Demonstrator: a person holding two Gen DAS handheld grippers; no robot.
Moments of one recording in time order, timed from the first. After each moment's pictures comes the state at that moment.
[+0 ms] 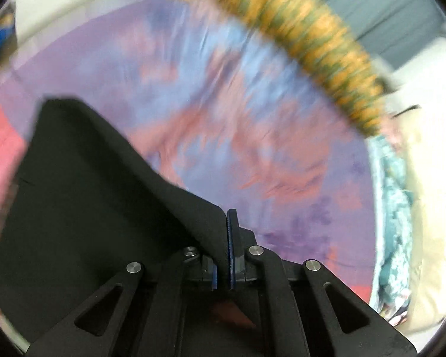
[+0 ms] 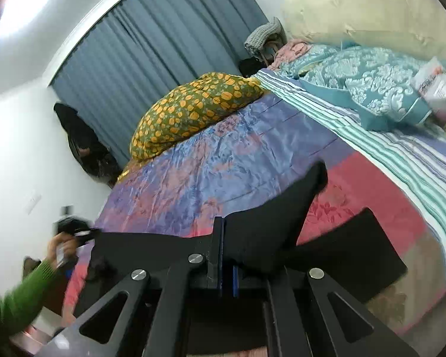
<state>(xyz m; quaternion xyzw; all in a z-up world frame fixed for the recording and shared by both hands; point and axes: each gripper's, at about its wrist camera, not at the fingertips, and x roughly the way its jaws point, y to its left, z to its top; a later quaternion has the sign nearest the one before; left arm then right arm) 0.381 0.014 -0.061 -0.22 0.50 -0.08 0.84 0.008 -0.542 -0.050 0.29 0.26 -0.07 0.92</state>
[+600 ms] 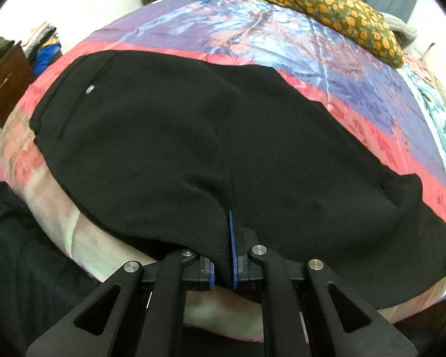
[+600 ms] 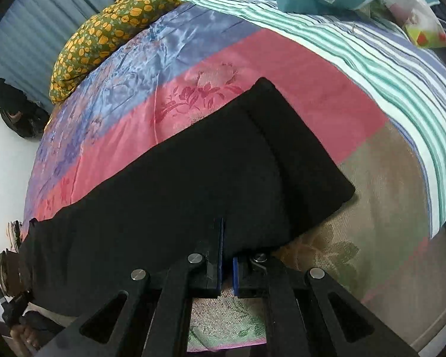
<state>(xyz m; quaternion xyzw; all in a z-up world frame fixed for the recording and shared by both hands) 0.127 -0.003 -0.162 -0.07 0.52 0.03 0.85 -0.001 -0.612 -0.188 0.29 0.49 -0.15 0.81</state>
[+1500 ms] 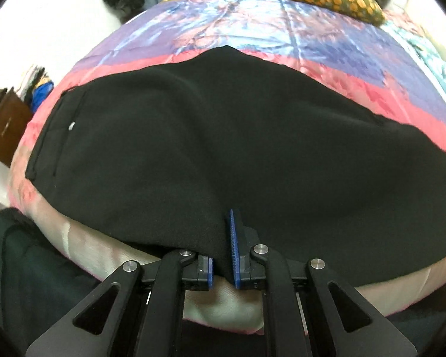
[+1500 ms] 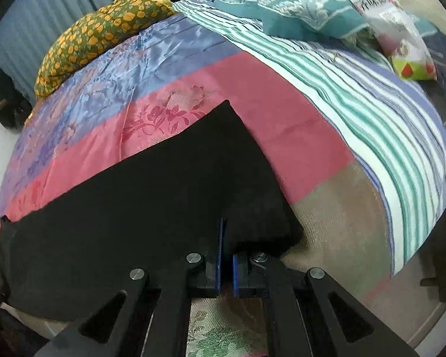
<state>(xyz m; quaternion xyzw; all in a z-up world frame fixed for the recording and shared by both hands) 0.108 -0.044 -0.181 0.05 0.52 0.02 0.85 -0.005 -0.633 -0.184 0.22 0.48 -0.21 0.82</state>
